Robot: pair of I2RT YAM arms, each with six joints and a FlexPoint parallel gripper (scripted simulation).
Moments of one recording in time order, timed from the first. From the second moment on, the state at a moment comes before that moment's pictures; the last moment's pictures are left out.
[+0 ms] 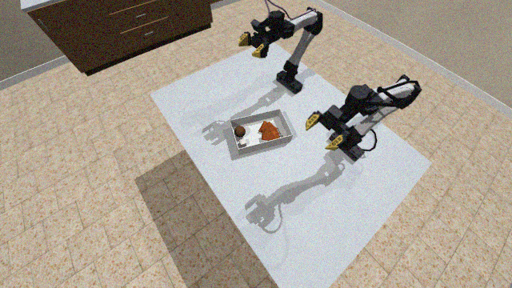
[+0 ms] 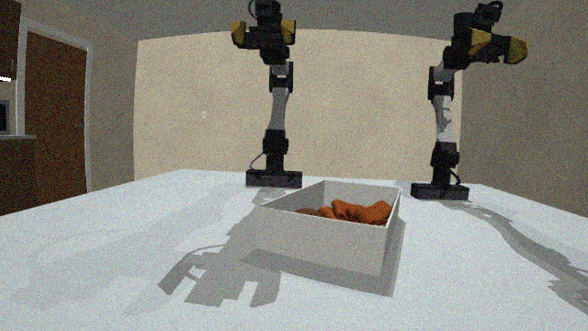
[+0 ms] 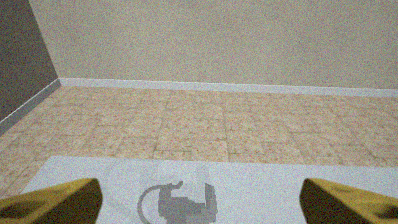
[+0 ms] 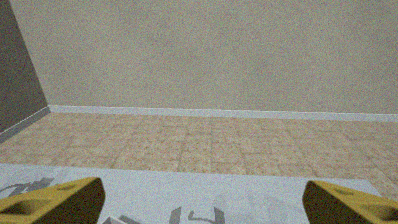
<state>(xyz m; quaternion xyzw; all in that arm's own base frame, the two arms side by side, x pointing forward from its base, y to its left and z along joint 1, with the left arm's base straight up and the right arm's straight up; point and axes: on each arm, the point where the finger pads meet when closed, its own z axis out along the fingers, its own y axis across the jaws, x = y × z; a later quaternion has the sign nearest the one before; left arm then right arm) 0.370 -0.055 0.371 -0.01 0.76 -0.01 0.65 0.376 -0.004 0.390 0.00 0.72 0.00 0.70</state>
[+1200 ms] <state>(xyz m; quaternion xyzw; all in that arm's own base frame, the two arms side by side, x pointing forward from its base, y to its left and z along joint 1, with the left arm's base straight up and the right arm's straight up) 0.370 -0.213 0.252 -0.19 0.92 -0.01 0.34 0.376 -0.004 0.390 0.00 0.72 0.00 0.70</state>
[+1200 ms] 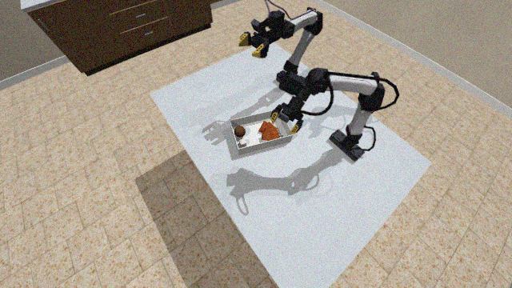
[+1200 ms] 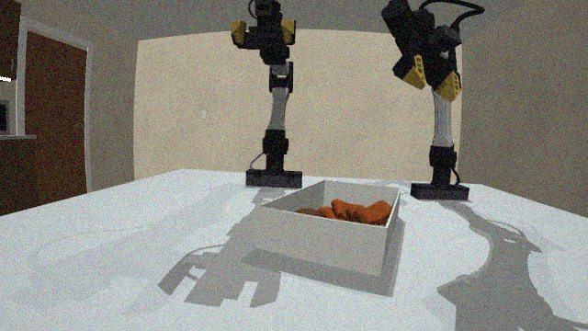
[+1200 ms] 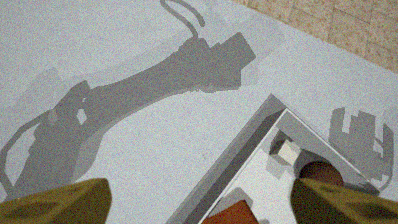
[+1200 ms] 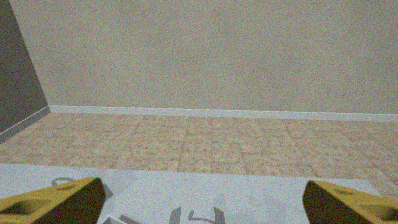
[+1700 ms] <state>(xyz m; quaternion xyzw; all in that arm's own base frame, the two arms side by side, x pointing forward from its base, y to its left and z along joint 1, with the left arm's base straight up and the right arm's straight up) 0.366 -0.274 0.200 -0.26 0.95 -0.02 0.19 0.376 -0.004 0.390 0.00 0.72 0.00 0.70</state>
